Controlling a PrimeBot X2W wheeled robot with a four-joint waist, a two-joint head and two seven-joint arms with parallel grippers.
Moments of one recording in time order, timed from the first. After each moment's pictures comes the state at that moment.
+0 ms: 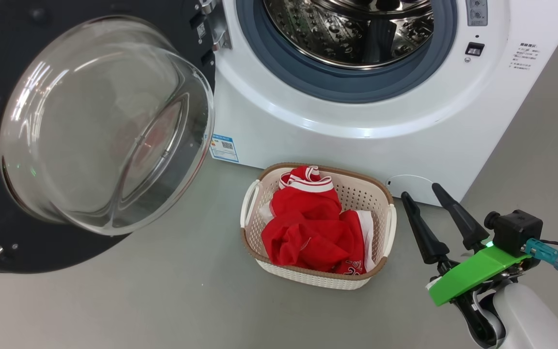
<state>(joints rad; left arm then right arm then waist) -0.77 0.50 0.26 0.94 -1.40 -0.03 0.46 -0.31 -0.27 0.28 0.32 0.53 0.13 -0.25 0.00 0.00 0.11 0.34</state>
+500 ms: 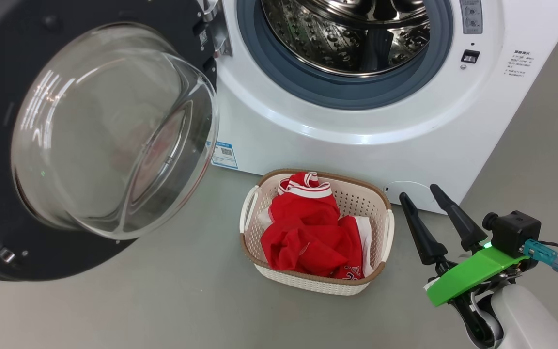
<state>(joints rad) -0.76 0.50 0.23 0.88 -1.42 -0.03 0.60 -0.31 -0.26 0.28 0.32 0.53 0.13 -0.25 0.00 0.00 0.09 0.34</state>
